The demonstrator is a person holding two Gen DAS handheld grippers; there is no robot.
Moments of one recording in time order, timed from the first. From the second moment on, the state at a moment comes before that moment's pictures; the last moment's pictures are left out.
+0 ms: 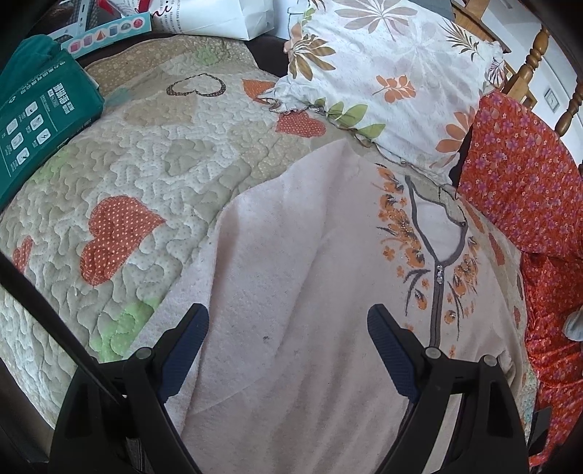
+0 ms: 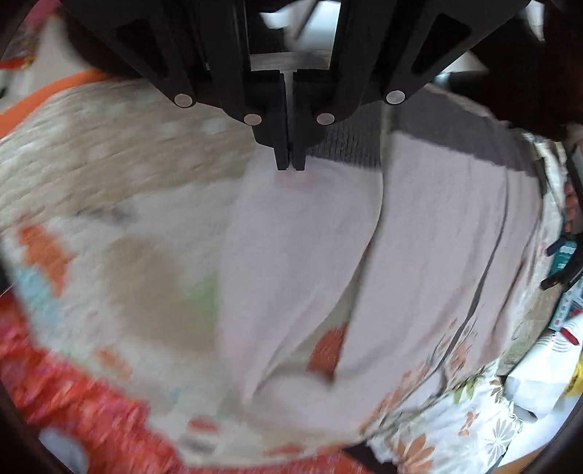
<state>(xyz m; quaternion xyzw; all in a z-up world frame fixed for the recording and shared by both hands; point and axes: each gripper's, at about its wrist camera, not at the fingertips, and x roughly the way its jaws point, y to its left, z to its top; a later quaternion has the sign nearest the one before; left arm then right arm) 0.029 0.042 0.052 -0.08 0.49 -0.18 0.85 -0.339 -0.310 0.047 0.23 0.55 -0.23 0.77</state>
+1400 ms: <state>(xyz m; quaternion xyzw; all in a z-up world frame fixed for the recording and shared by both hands) 0.049 0.081 0.065 -0.12 0.47 -0.14 0.87 -0.428 -0.522 0.177 0.27 0.30 -0.57 0.71</state>
